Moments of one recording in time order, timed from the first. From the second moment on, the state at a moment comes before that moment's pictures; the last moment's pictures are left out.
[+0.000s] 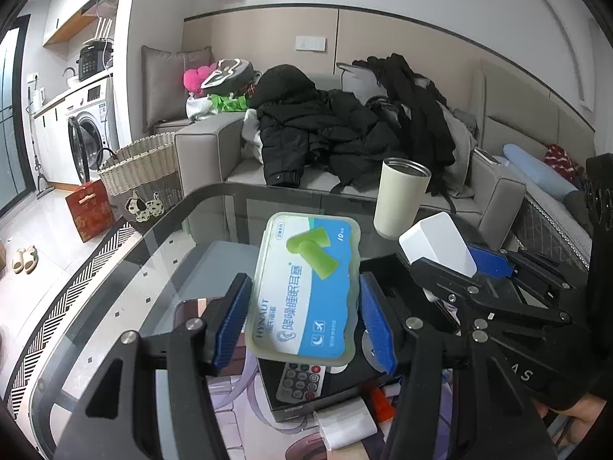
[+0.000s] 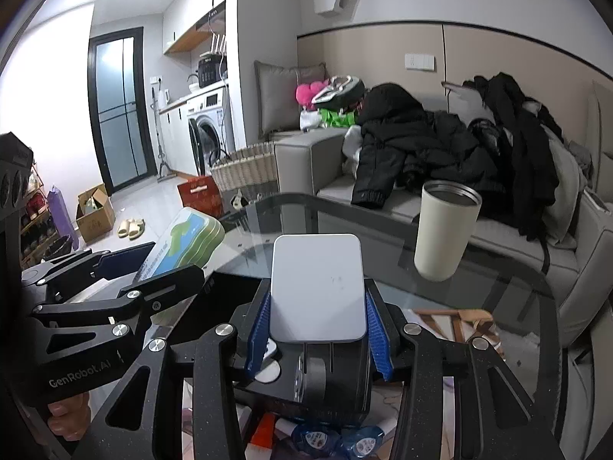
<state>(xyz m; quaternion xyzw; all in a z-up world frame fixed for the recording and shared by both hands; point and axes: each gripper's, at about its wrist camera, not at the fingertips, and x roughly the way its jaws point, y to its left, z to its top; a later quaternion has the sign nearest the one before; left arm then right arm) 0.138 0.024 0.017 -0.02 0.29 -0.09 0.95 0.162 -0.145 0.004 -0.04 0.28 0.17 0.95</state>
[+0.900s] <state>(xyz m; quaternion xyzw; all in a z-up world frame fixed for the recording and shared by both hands) 0.164 0.013 -0.027 -0.02 0.40 -0.10 0.91 0.185 -0.140 -0.045 -0.03 0.39 0.17 0.90</state>
